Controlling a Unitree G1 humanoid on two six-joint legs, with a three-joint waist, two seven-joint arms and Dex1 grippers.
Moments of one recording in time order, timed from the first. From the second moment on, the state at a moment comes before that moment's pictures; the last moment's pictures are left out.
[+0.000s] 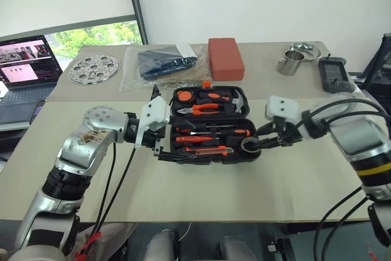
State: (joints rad) left arm -0.59 0.70 -0.18 -0.18 -0.42 0.49 -1.27; right arm -0.72 -0.95 0.32 0.02 0.07 0.60 1.35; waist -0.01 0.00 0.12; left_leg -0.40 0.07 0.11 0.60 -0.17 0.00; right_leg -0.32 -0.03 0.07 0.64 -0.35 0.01
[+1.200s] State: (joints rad) left arm -0.67 0.54 -0.04 0.28 -0.27 0.41 -0.84; right arm -0.74 -0.77 0.17 0.28 0.02 0.46 1.07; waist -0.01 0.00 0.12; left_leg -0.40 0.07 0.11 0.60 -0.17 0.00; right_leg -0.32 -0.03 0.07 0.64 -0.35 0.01
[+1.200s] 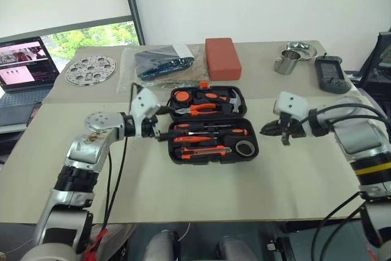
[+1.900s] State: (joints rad) left arm -1.07 0.40 0.14 1.06 -0.24 0.49 -0.67; right arm -1.15 -0.44 -0.11 1.17 0.14 0.55 0.69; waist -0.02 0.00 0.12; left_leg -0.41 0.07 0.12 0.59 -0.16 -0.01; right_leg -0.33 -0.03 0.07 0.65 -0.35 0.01
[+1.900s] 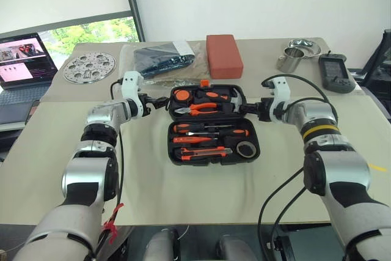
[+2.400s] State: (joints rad) left arm -1.11 0.38 0.14 1.20 -0.19 0.46 -0.70; right arm -1.16 -0.42 -0.14 1.20 0.14 0.53 0.72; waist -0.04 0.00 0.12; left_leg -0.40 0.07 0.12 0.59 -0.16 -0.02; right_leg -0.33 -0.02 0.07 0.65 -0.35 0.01
